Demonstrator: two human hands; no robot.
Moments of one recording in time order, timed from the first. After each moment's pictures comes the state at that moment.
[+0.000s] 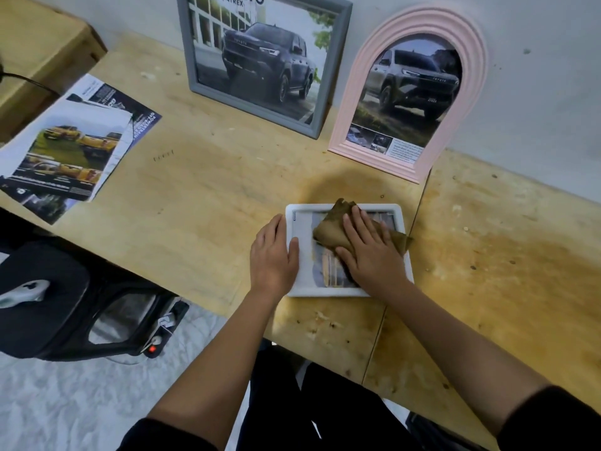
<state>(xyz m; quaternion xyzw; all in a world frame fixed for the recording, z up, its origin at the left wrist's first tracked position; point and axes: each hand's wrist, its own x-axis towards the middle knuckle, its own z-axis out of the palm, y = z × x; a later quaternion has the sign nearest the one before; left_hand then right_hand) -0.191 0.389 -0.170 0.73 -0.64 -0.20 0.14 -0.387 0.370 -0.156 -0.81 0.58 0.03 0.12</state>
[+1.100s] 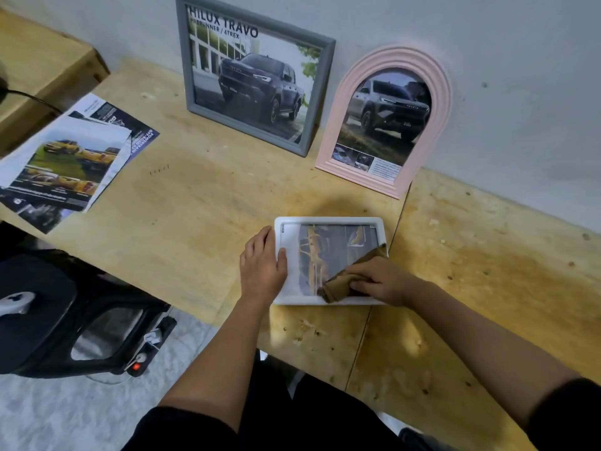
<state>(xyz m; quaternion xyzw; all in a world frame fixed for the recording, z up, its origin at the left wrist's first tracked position) -0.196 0.389 -0.168 0.75 -0.61 -0.20 0.14 -0.436 0.363 -0.114 -0.81 0.42 0.06 0.41</state>
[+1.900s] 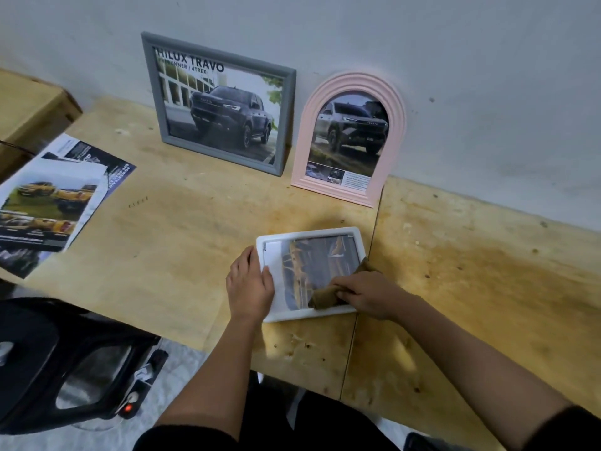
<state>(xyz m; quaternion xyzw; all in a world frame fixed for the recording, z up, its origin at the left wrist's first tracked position) -0.199 0.389 -0.165 0.75 -0.61 -0.21 0.13 -0.428 0.383 -0.091 -0.78 0.50 0.13 0.35</state>
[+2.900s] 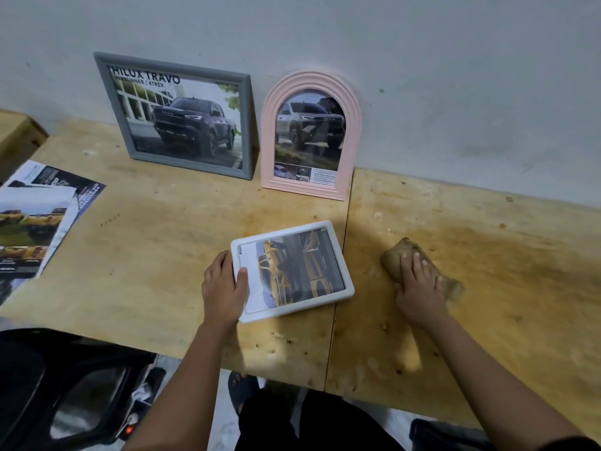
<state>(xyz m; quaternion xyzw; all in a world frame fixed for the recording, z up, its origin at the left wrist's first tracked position) -0.189 0.389 -0.162 0.72 -0.63 -0.24 0.18 -0.534 0.440 -0.136 -0.55 0.80 0.09 0.22</state>
